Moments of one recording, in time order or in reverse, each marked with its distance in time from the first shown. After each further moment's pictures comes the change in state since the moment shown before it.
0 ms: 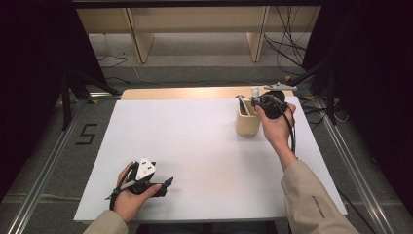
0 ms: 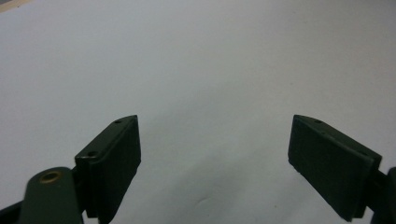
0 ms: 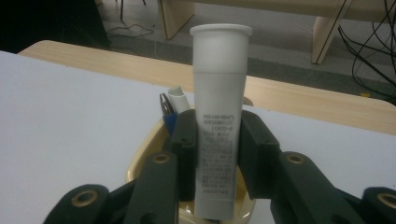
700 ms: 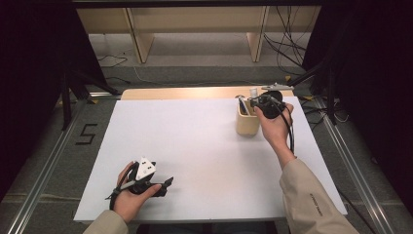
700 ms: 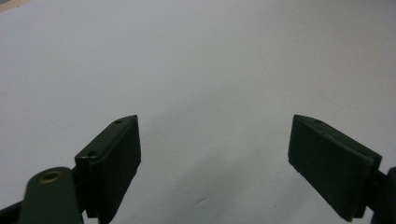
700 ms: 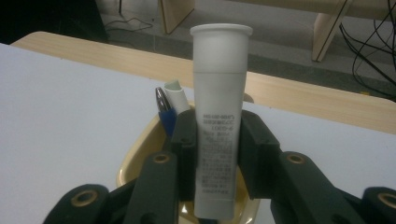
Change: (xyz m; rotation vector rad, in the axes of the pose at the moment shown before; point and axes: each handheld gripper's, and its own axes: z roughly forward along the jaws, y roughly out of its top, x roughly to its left) left arm 0.000 0.000 0.000 -0.001 -0.001 -0.001; right arm 0.000 -0.002 0.010 0.019 -0.003 -0.017
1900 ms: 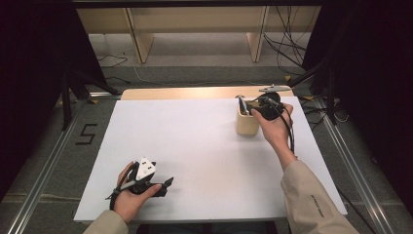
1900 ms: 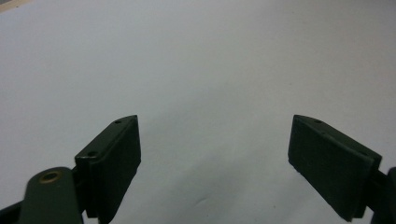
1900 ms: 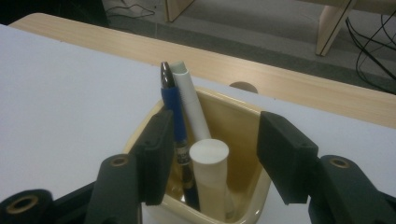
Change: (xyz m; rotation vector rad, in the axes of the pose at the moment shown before) left arm 0.000 0.000 0.000 0.000 -0.001 -0.001; right arm 0.003 -0.003 0.002 0.041 0.011 -0.029
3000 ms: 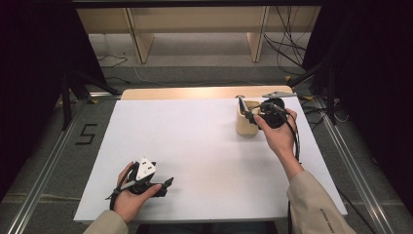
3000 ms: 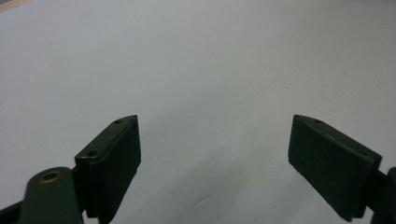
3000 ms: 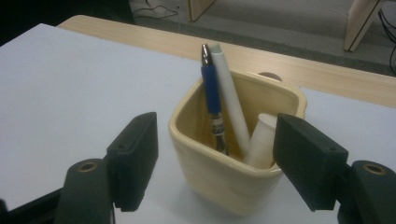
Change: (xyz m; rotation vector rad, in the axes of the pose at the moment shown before) left arm 0.000 0.000 0.000 -0.001 0.000 -0.002; right arm 0.008 -0.013 -0.028 0.001 0.095 0.014
